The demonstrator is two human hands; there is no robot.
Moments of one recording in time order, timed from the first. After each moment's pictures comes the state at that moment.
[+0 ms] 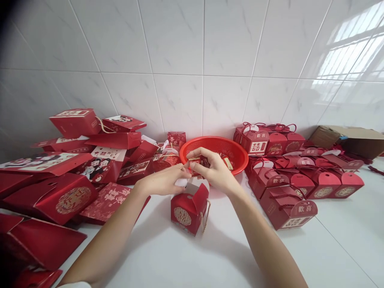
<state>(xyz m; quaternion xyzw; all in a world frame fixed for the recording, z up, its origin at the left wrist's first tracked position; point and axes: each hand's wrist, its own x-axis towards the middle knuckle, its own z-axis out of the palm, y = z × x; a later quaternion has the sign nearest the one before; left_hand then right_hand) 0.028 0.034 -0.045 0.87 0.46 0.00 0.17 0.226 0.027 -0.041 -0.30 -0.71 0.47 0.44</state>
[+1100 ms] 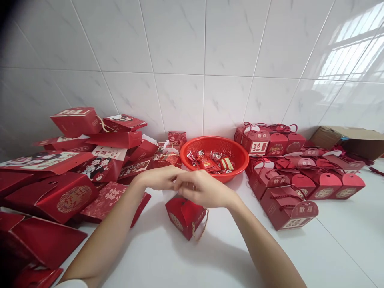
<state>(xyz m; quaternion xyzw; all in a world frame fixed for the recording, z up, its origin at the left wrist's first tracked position) 0.013 0.051 -0.044 0.89 0.37 0.00 0.26 0.212 0.011 -0.047 -0.25 -0.86 0.36 0.27</state>
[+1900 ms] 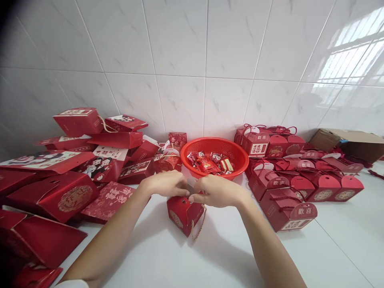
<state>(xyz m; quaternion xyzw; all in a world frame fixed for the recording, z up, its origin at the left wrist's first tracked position) 0.032 0.035 -0.044 0.84 0.49 -0.10 0.18 0.236 0.015 -0.037 -0.35 -0.91 0.24 0.00</state>
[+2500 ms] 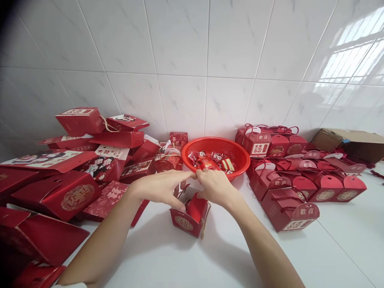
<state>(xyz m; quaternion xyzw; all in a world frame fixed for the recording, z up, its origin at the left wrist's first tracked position) 0.026 0.013 -0.026 0.87 0.43 -0.03 0.22 0.216 0.018 -0.054 -0.49 -0.87 0.04 0.03</state>
